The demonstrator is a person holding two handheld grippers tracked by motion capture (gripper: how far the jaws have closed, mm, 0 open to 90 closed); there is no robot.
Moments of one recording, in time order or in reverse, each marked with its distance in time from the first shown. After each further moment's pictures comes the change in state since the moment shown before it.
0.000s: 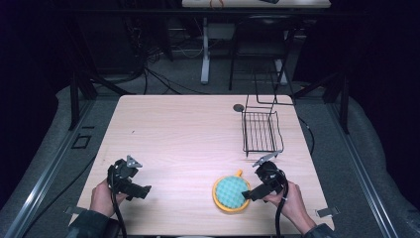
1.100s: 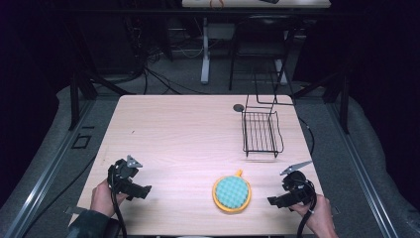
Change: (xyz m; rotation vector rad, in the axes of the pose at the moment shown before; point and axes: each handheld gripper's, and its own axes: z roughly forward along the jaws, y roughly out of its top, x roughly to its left) left arm 0.000 0.000 0.000 -0.002 -0.001 -0.002; right arm -0.026 -0.061 -0.039 0.001 -0.121 0.088
